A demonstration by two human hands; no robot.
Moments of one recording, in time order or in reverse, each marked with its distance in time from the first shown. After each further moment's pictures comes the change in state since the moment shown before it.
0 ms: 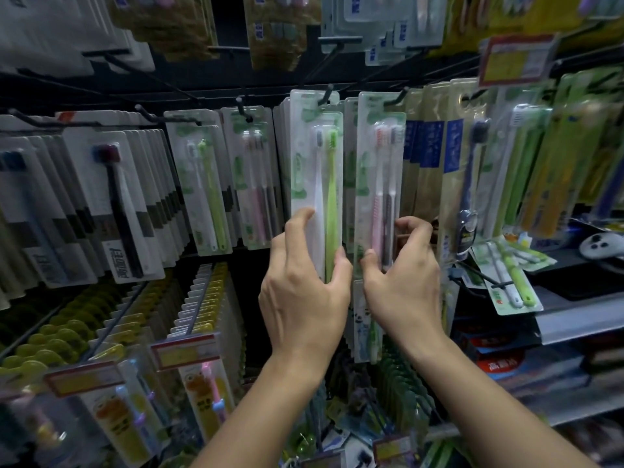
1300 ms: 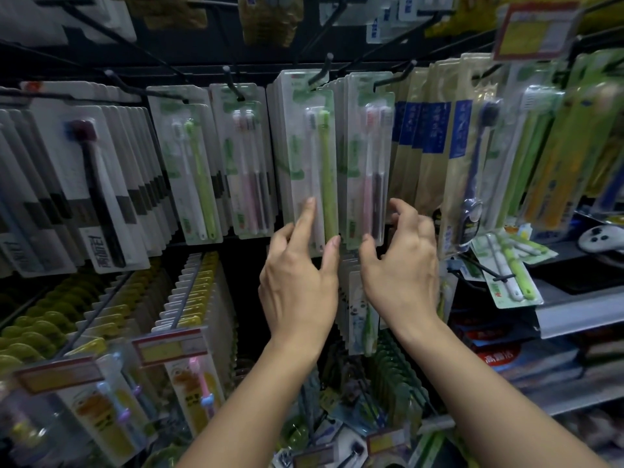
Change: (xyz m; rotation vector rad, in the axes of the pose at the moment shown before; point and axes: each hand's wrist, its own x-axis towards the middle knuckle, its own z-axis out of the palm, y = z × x) left_hand 0.005 -0.027 0.029 0.032 -0.133 -0.136; right_hand 0.013 0.014 0.015 -0.195 0.029 -0.031
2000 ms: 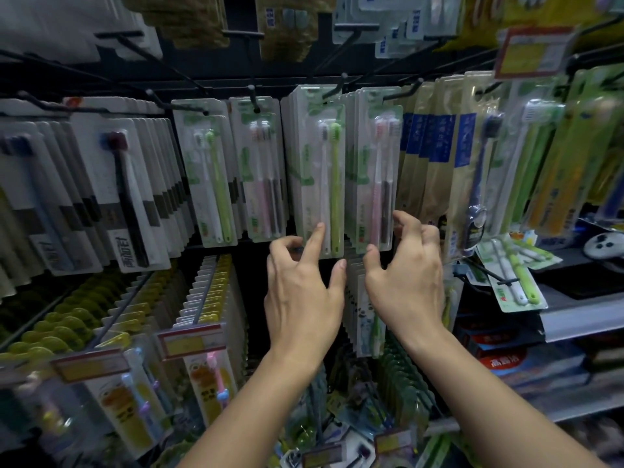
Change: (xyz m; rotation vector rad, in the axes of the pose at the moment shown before) left_hand -0.011 -0.010 -0.017 0.187 -0.095 0.042; right_hand -0.012 -0.006 -0.004 0.011 -0.014 -0.003
